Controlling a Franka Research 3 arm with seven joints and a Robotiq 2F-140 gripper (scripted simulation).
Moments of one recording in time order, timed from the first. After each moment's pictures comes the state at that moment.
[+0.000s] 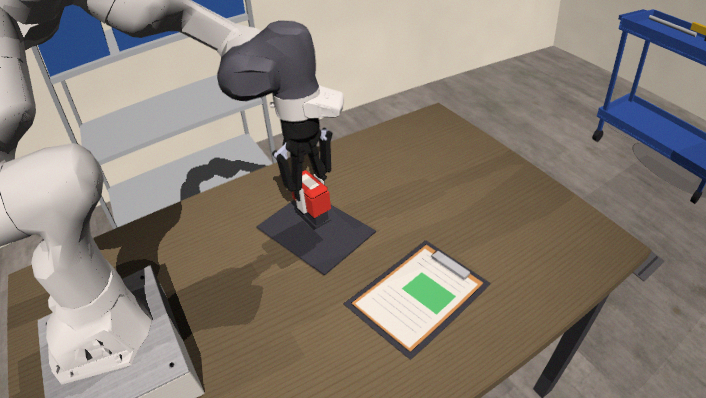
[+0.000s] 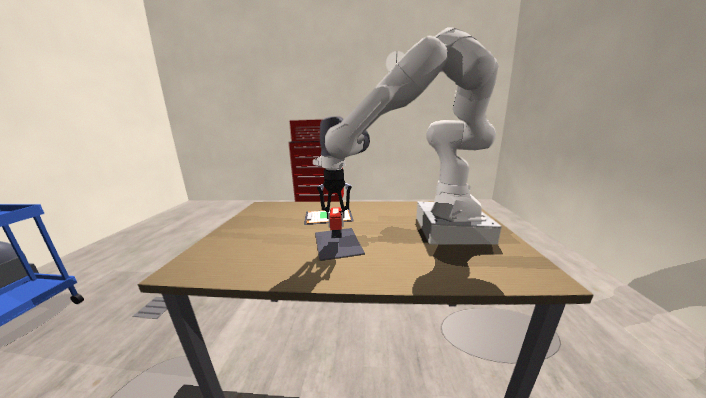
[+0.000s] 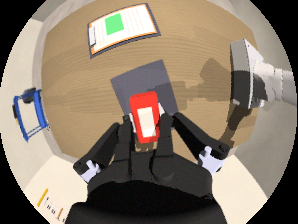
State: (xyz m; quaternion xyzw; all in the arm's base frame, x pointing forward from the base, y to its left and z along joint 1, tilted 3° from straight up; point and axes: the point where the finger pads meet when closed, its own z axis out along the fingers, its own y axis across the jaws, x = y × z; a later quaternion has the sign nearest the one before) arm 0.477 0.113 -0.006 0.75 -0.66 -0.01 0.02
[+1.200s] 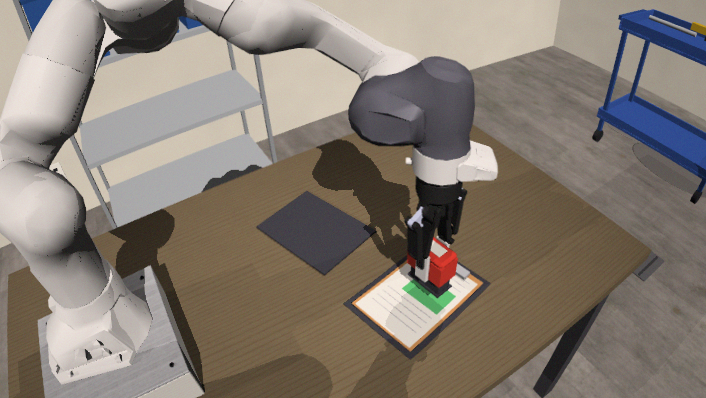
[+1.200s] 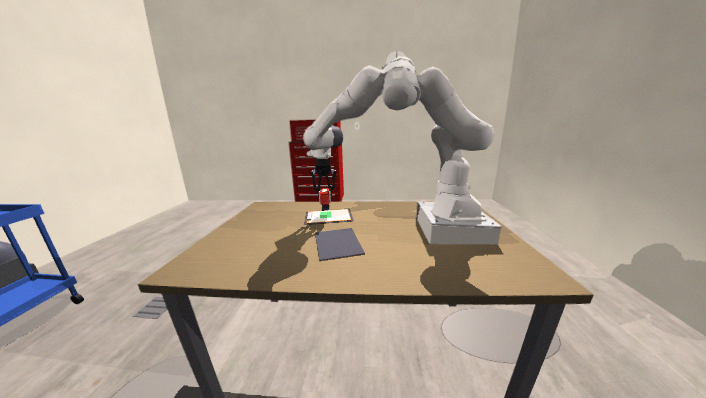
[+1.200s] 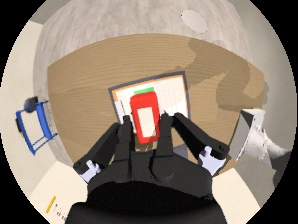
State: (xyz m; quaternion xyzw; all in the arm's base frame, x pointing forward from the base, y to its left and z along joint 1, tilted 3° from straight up) arm 0.579 -0.184 -0.008 0.76 -0.65 -0.01 0.02
